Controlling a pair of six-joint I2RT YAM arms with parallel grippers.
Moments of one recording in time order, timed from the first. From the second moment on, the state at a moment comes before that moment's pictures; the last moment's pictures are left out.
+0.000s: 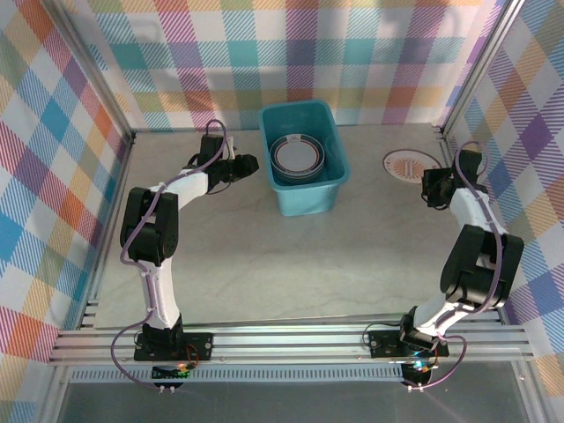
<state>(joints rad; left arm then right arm) -0.20 2.04 1.42 -0.06 0.45 -0.54 -0.29 1.59 1.11 -0.35 -0.27 1.23</state>
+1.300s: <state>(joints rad) -0.15 2.03 1.47 -0.09 0.53 -0.50 0.41 1.80 1.55 -0.35 0.02 1.24</state>
